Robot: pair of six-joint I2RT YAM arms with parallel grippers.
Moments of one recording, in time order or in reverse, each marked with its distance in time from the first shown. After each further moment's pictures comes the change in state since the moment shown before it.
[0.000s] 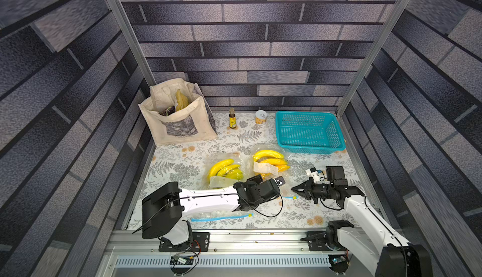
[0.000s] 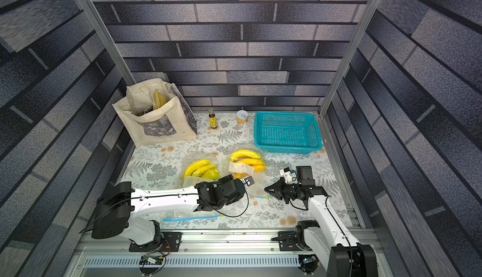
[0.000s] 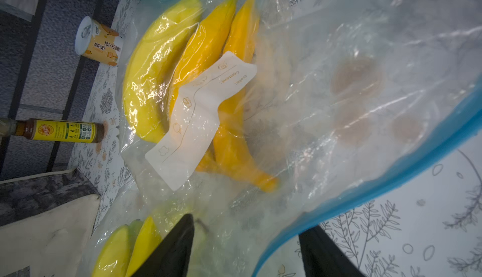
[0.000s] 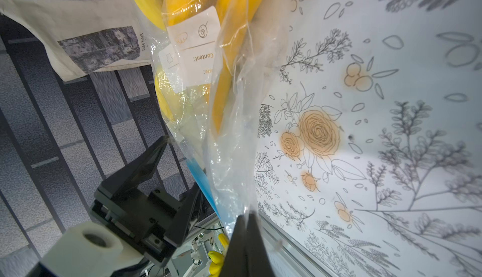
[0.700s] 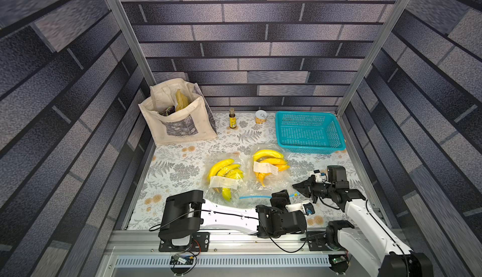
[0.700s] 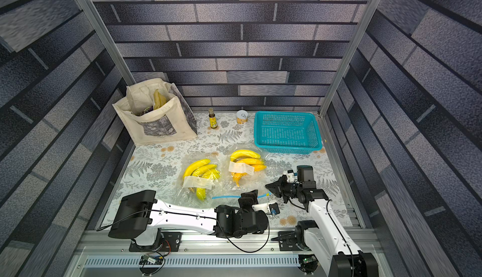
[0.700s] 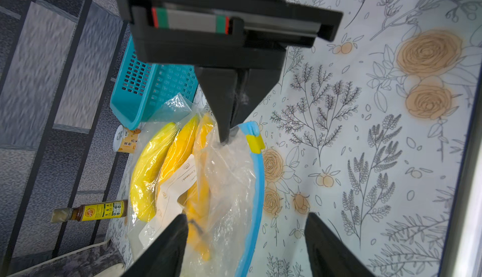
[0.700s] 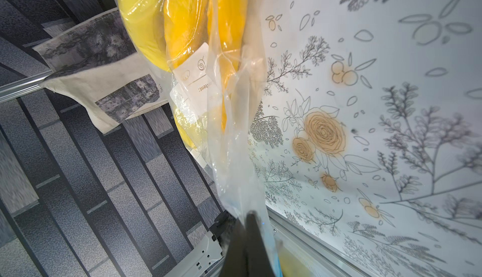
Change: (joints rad) left arm -0.254 0.205 0.158 0.134 -0.181 0.070; right arm 0.004 -0.064 -0.031 0.088 0.045 0.332
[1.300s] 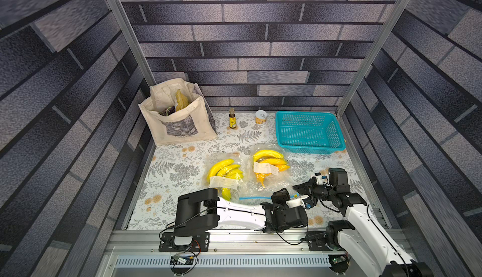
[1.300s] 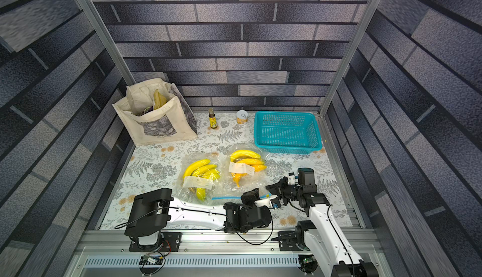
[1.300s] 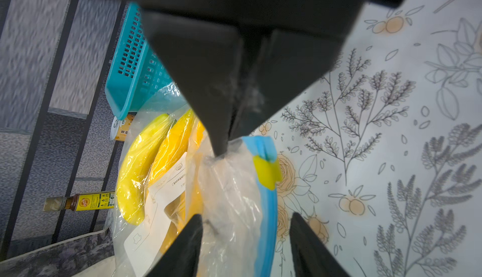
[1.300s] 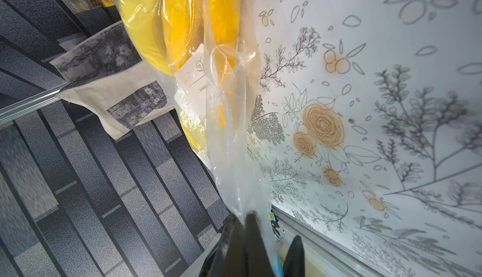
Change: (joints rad) left arm 0.077 0.102 0.017 0.087 -0.032 0.000; right arm 0.000 -0.080 -0.042 0.021 0.002 0.090
